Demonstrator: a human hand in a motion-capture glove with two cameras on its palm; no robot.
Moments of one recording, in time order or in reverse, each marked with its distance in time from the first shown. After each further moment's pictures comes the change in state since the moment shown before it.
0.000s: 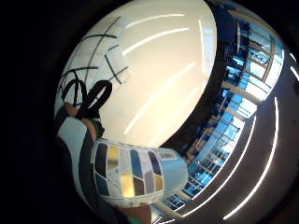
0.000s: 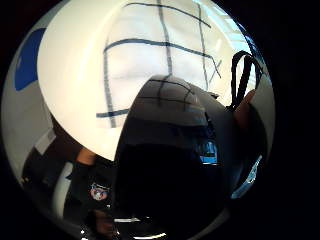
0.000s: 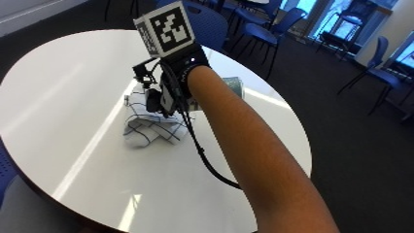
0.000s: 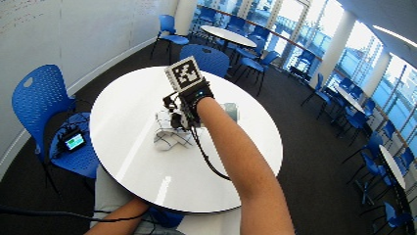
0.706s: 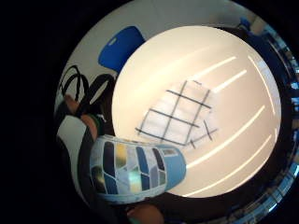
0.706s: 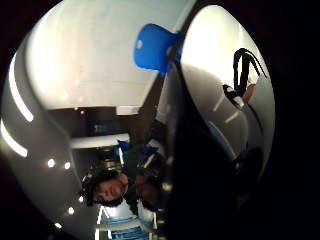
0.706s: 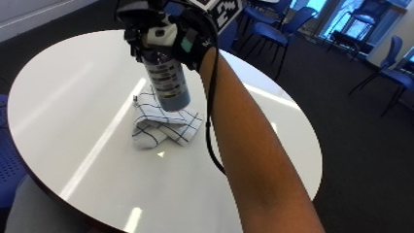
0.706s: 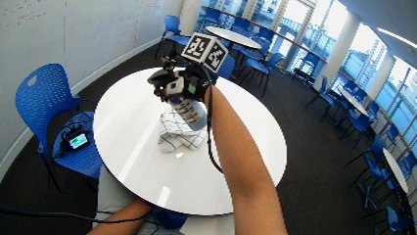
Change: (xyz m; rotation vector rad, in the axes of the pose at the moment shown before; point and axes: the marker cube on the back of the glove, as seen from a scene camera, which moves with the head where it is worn) arm 0.000 0.018 -0.063 0.379 -0.852 -0.452
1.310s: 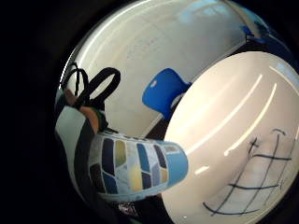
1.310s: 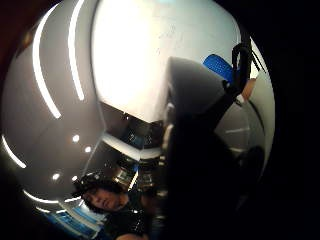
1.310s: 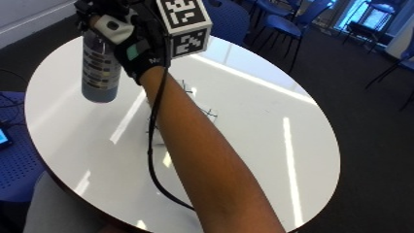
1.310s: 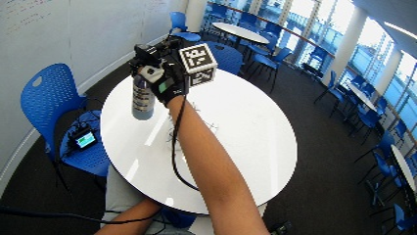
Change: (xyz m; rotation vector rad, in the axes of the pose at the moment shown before) arm -0.064 -0.038 0.017 0.535 -0.567 -0.260
